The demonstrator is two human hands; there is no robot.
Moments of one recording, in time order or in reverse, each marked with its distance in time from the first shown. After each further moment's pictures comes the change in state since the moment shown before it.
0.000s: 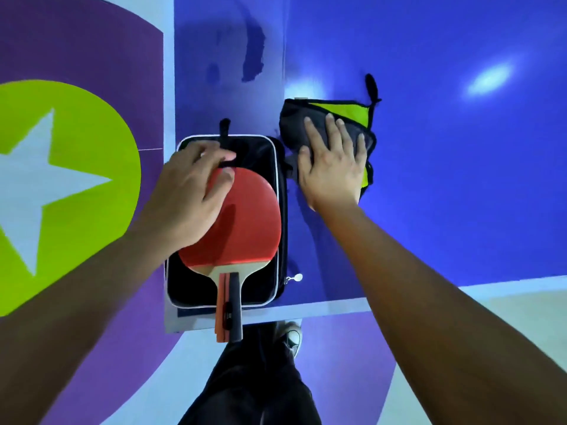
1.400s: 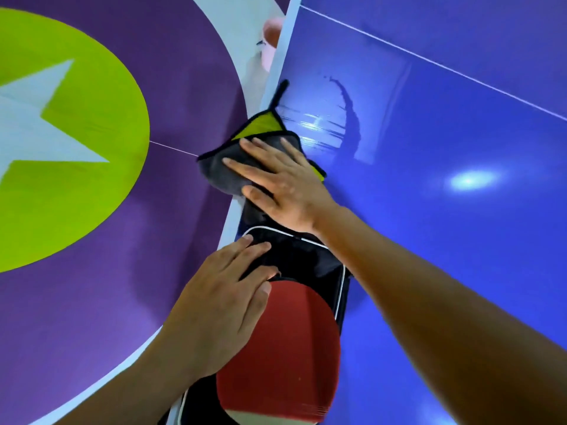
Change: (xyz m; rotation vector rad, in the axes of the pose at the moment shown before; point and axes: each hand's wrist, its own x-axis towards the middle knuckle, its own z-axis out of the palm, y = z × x) left_hand -0.002 -0.062 0.000 -0.097 -0.066 -0.064; right_hand 0.151 -0.168 0.029 -0.121 -0.225 -1.037
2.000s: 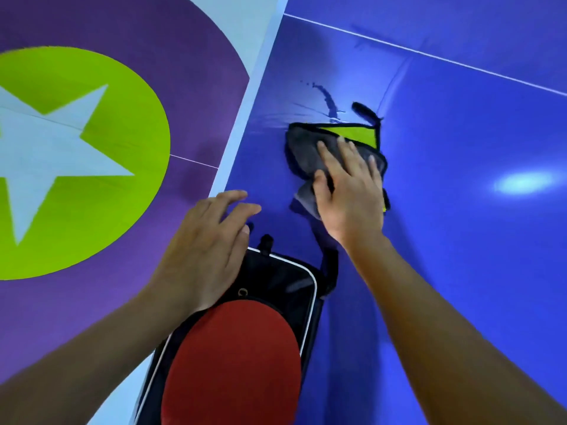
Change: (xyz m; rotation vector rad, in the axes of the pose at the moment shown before) left_hand 0.086 0.014 -0.011 0.122 0.087 -0.187; right_hand -0.066 0.082 0.002 0.099 0.258 0.635
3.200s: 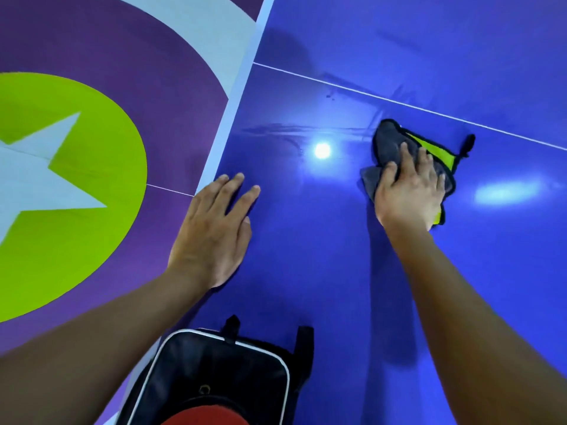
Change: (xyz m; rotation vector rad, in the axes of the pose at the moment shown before) left_hand 0.139 -0.016 0.037 0.188 0.161 0.079; right_hand 0.117 0.119 -0.017 -0.091 0.086 0.458
